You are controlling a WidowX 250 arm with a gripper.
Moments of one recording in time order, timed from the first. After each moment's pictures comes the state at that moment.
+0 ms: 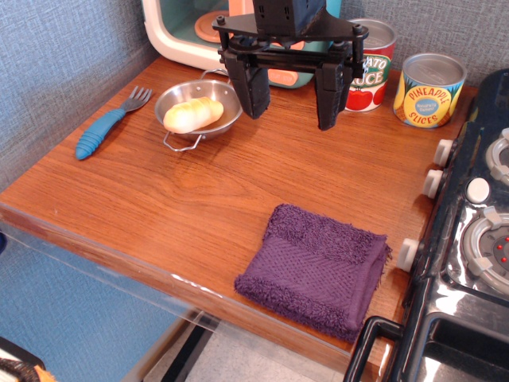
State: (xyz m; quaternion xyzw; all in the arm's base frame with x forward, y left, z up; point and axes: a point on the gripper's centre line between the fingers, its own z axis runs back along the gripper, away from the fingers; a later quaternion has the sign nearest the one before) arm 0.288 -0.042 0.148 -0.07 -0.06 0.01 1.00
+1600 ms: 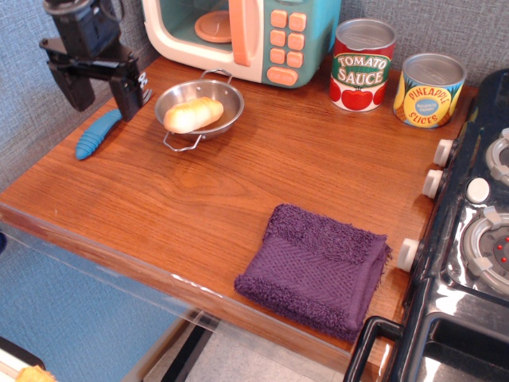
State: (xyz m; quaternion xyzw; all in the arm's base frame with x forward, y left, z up) arm 0.306 0.173 0.071 -0.01 -0.08 0.04 1.00
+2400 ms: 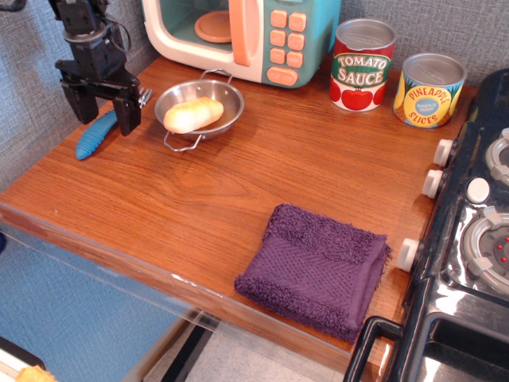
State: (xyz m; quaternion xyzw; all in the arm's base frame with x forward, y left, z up) arm 0.338 0.207 0.020 0.02 -0.03 0.03 1.00
